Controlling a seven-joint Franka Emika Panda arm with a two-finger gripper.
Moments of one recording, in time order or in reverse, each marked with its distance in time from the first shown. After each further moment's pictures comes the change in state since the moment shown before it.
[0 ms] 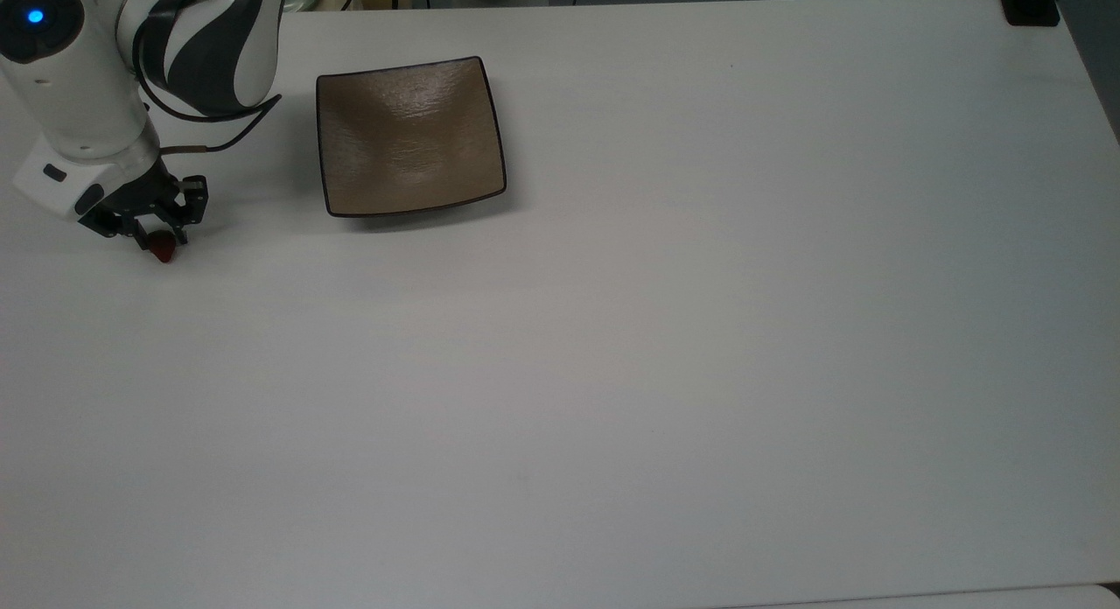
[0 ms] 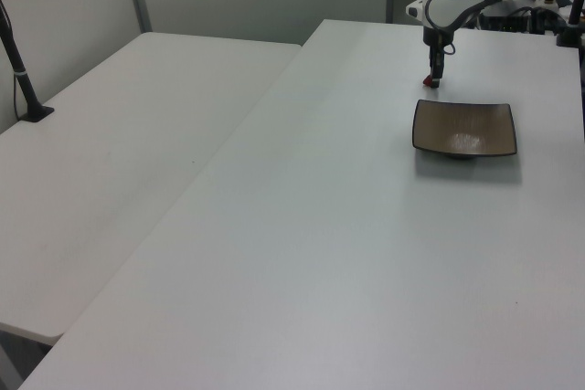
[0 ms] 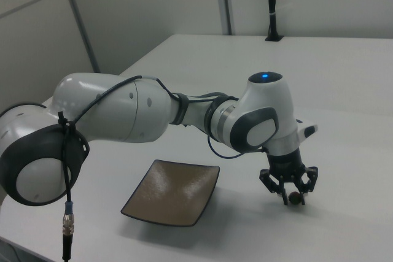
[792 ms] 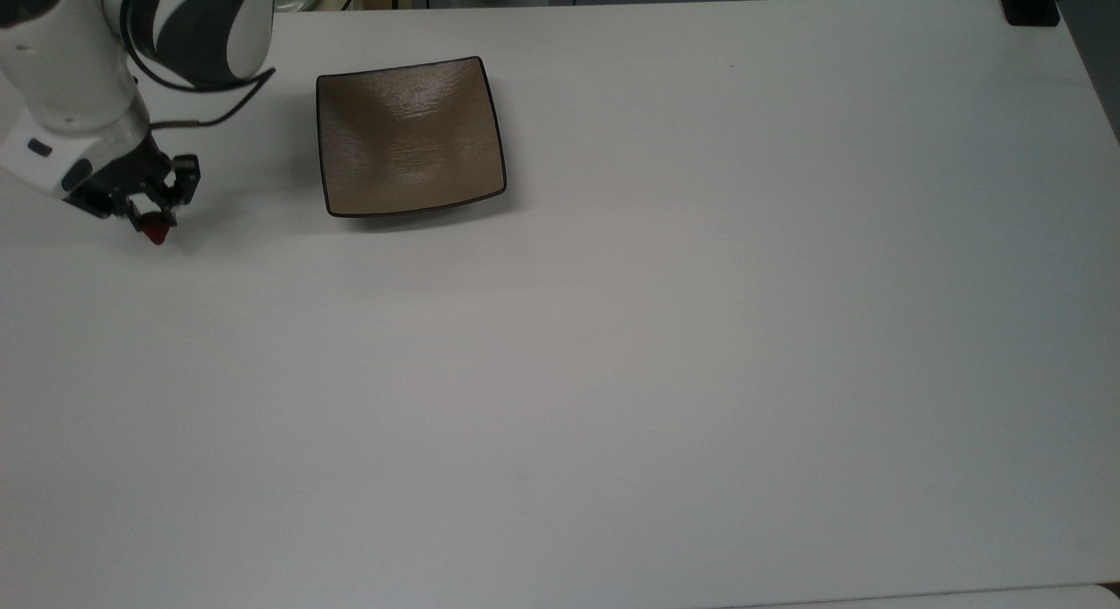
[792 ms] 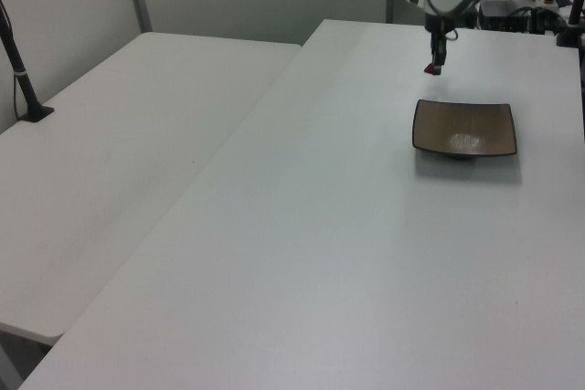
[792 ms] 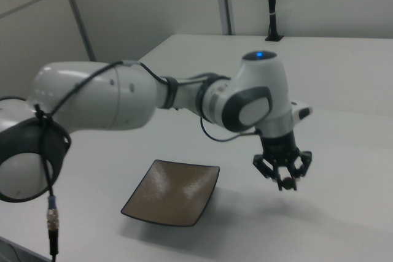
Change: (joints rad) arm 0.011 -0.076 0.000 0.009 -0.004 -0.099 -0.015
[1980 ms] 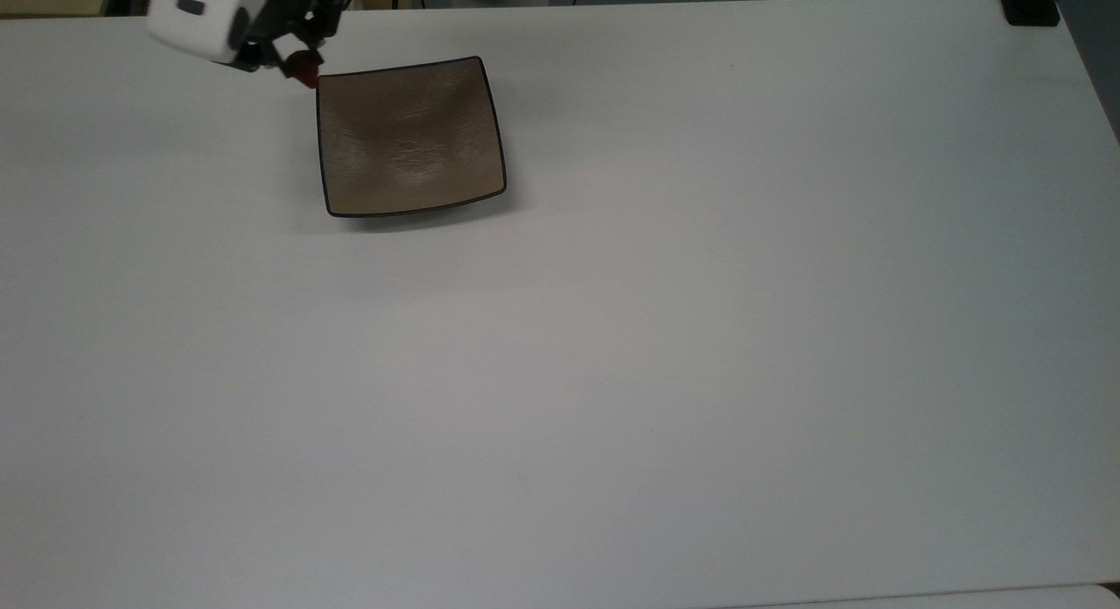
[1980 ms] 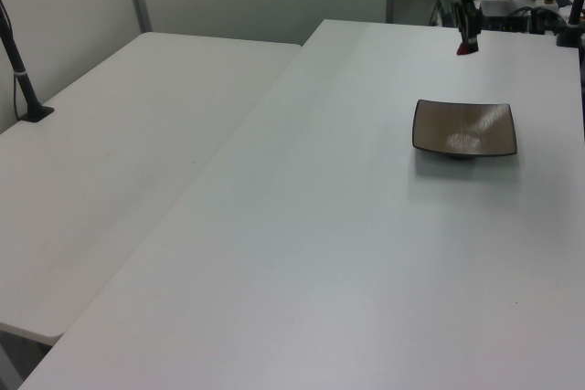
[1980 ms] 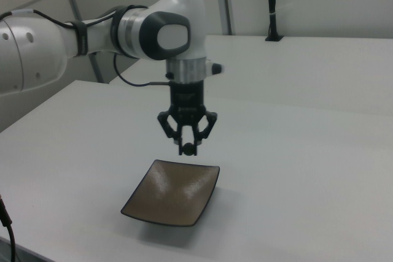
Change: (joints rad) arm 0.213 -0.340 0.032 -0.092 0.006 -0.583 0.019
